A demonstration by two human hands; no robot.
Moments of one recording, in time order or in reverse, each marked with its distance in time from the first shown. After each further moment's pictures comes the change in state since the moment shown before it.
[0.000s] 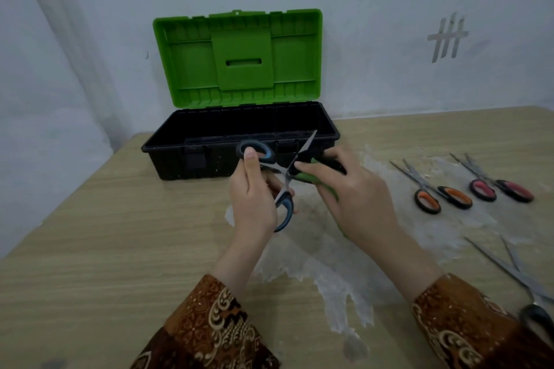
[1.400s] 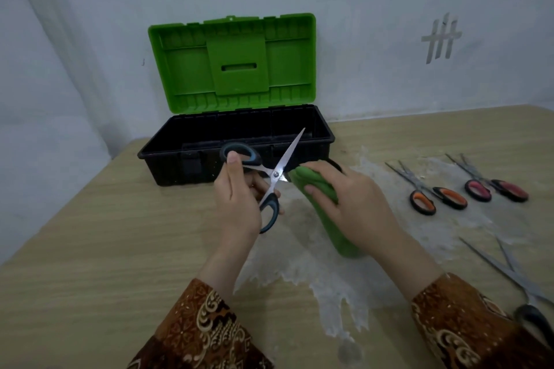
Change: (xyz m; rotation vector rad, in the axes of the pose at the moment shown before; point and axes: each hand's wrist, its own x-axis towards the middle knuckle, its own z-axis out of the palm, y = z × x) left_hand 0.006 -0.001 -0.010 -0.035 -0.007 0.039; right_hand -0.004 0.010 0.000 0.132 -0.125 0.106
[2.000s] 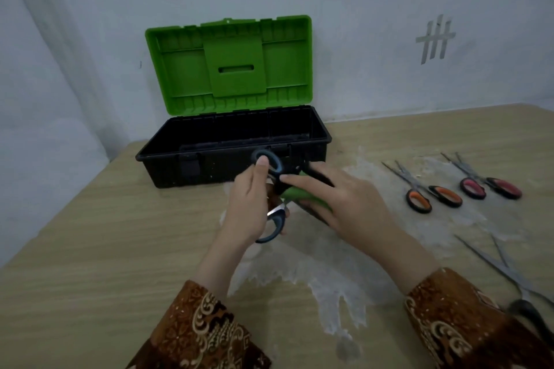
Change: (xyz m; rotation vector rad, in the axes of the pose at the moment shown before) left_hand 0.003 0.005 -0.001 0.152 -0.252 -0.139; right_hand -0.001 0.003 -0.007 -0.110 -0.029 -0.236
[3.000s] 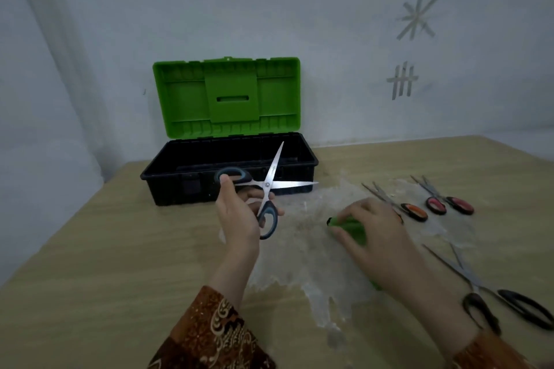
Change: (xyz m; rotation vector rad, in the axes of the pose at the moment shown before) left_hand -0.011 0.018 0.003 -0.389 0.321 -0.140; right_hand -0.042 -0.031 -0.056 0.016 -0.207 0.624
